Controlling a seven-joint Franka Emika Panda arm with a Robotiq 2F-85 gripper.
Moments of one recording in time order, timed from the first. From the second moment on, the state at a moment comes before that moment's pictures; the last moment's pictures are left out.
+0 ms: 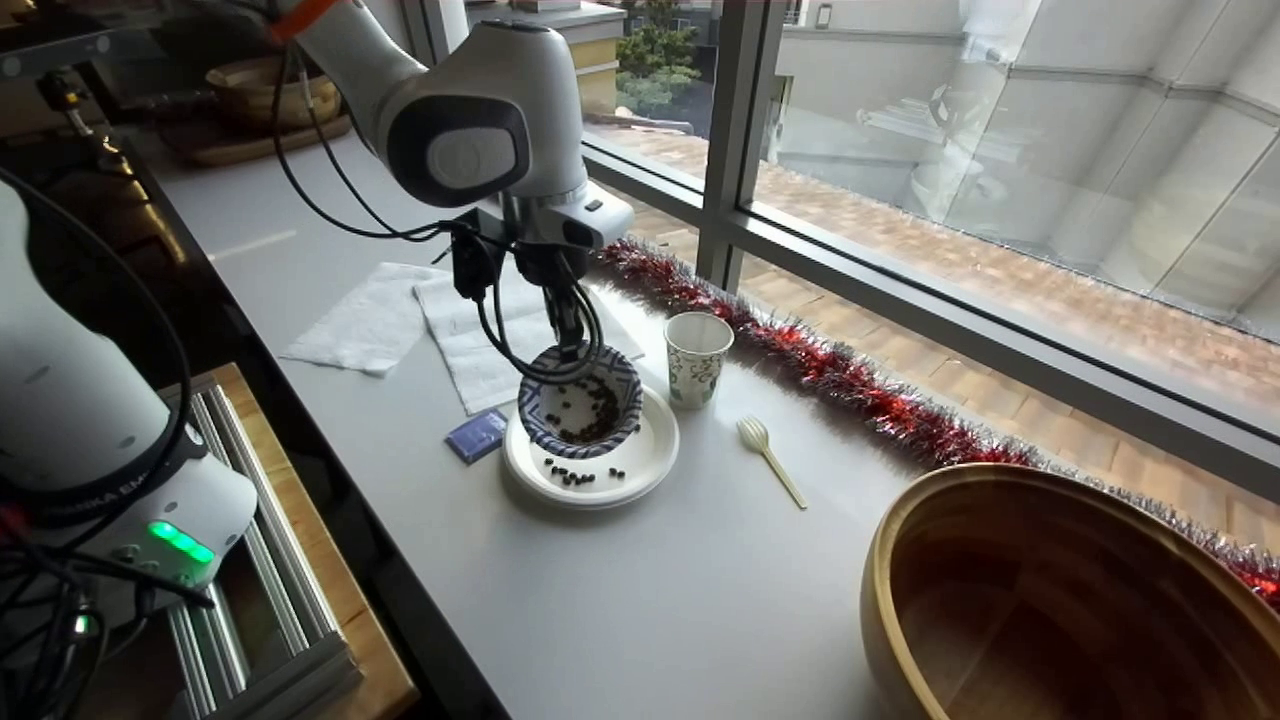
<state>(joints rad) -0.07 0.01 -0.22 -2.62 -0.12 2.68 0.27</state>
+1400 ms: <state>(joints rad) -0.14 -0.09 -0.35 -2.51 0.57 2.20 -0.73</state>
